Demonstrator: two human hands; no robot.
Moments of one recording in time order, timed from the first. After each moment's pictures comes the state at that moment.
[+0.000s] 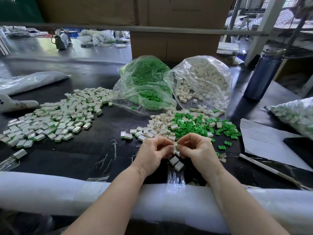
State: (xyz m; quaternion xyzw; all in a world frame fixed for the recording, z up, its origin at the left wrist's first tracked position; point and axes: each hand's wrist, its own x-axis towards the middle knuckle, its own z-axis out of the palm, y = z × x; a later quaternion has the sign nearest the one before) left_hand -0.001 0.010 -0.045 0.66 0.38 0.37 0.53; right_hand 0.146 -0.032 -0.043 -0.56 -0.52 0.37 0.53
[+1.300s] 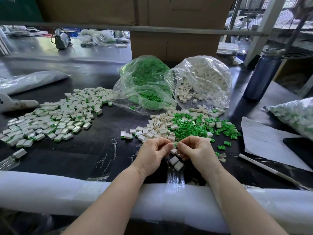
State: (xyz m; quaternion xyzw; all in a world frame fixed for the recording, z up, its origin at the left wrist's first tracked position) left_hand -0.002 0.013 -0.049 0.72 0.41 0.35 0.45; right_hand 0.144 -0.031 -0.043 -0.59 -0.50 0.39 0.51
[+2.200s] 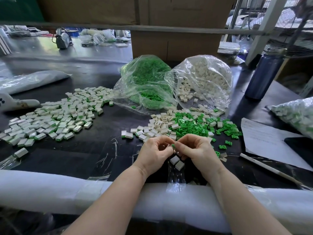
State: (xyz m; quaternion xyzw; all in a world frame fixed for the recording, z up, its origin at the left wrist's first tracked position) left_hand -0.001 0.006 -0.043 0.70 0.41 0.37 0.46; right_hand 0.144 -0.033 -0.041 -0.53 -0.52 0.42 0.52
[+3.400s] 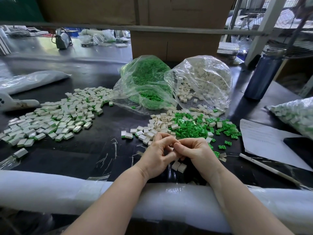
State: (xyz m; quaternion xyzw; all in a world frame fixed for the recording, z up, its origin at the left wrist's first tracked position) left_hand 0.001 0.003 -0.042 0.77 0.34 0.32 0.44; right_hand 0.144 -0.032 -0.043 -0.49 -0.51 0.48 0.51
